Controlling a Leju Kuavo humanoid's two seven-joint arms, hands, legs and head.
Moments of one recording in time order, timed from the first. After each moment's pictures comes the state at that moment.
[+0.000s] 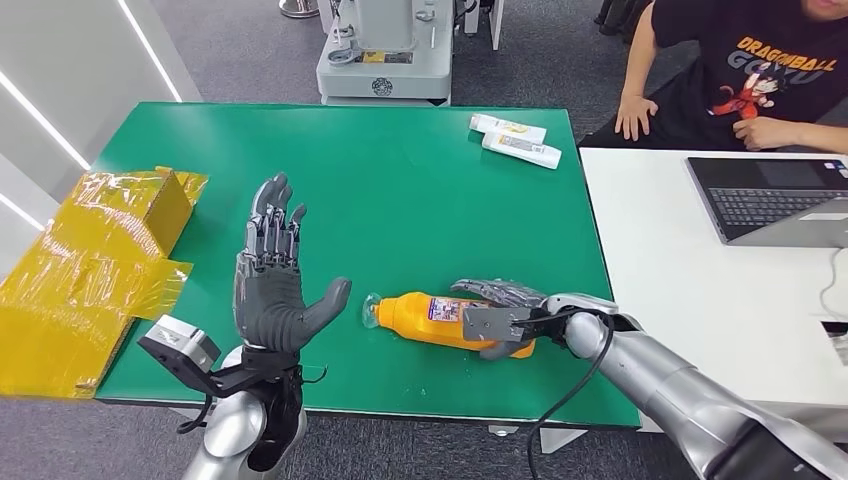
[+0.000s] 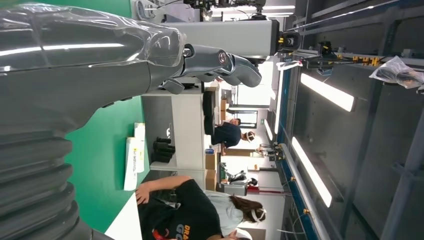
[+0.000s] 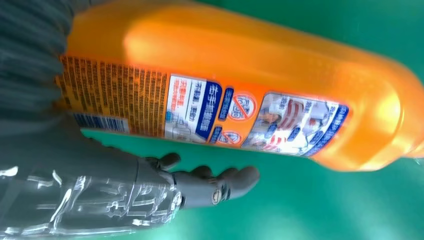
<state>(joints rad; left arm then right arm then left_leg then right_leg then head) -0.17 -0.13 -0.46 -1.52 0.03 0.25 -0.45 -0.80 -0.27 1.10 -0.80 0.18 0.32 -0.45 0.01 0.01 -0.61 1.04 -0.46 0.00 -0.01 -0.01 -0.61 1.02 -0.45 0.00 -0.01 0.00</state>
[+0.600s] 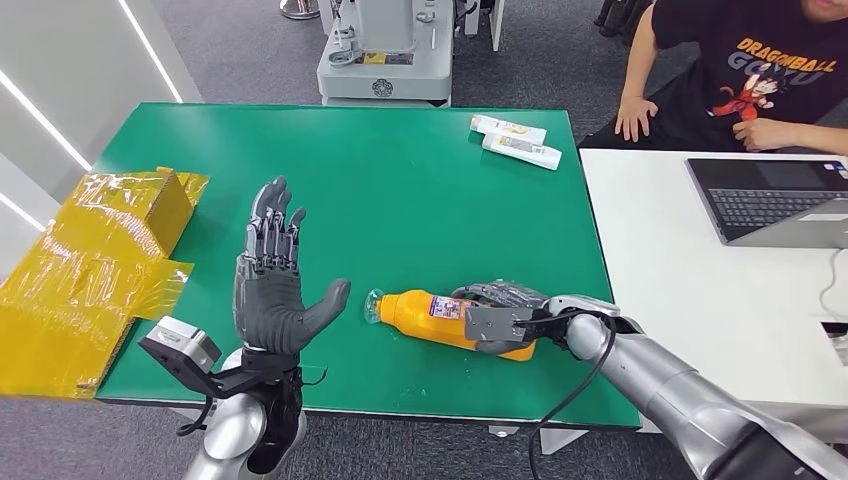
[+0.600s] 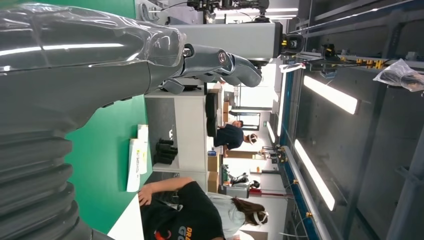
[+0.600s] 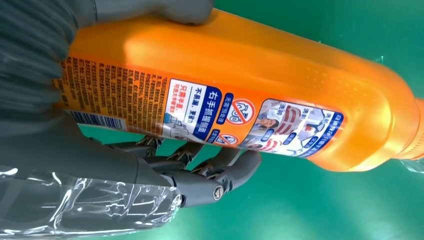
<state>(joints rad) -0.16 -0.13 -0.46 -1.52 0.03 0.26 -0.45 -0.78 -0.27 1.07 -0.80 0.19 0.32 -0.46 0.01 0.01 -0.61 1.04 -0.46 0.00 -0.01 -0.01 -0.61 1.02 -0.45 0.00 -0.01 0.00</state>
